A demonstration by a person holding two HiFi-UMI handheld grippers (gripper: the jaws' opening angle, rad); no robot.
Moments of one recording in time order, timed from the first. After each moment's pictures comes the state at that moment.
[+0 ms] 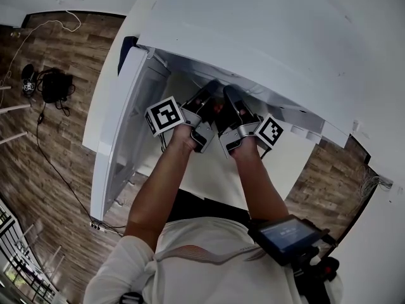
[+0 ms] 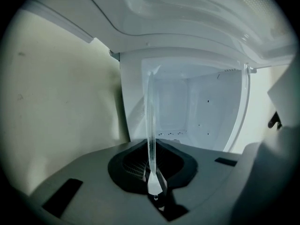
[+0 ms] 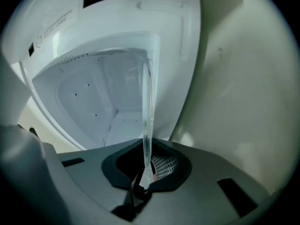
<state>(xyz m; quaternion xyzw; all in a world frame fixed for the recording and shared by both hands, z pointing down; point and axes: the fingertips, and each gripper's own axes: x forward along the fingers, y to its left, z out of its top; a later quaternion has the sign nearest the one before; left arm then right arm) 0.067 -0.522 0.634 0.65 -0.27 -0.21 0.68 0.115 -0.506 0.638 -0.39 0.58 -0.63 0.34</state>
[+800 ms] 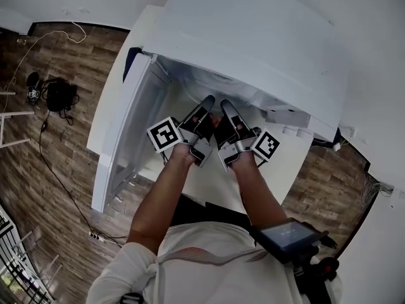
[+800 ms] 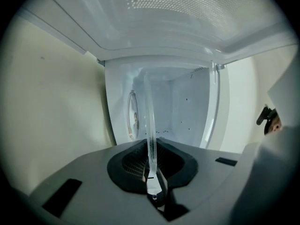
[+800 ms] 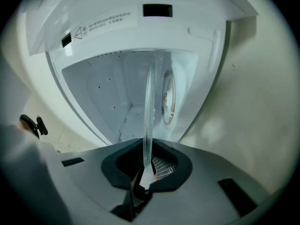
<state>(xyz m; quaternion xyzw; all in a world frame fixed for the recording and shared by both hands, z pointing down) 0.066 -0.491 0.588 0.68 -0.25 -0.27 0.64 0.114 -0.479 0.593 -0.36 0.64 -0.59 0.34</state>
